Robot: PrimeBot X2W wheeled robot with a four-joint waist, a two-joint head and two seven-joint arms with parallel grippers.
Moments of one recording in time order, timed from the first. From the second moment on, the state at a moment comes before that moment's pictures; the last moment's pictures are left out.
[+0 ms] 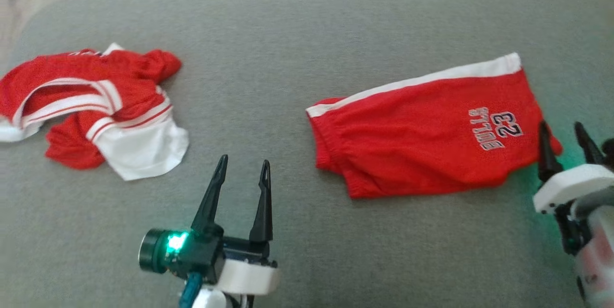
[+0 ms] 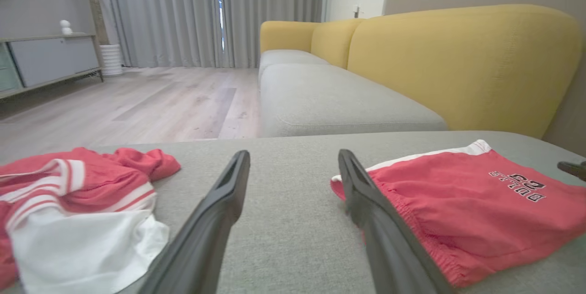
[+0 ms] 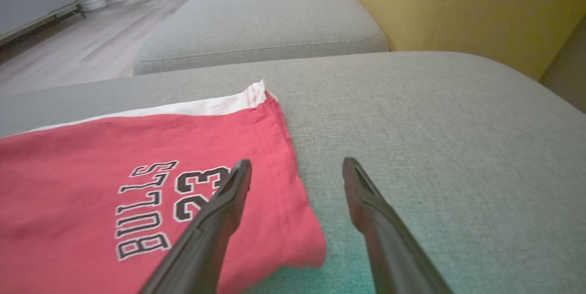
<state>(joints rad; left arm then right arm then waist) -0.08 0.07 -0.46 0.11 -0.18 0.19 -0.25 -0.43 -0.31 0.08 0.86 0.34 0.12 -0.25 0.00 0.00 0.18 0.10</state>
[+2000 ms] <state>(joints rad) -0.03 0.06 -0.48 0.07 -0.19 0.18 -0.26 -0.61 -0.31 0.13 0.85 0.31 0.12 -0.22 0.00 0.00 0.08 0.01</state>
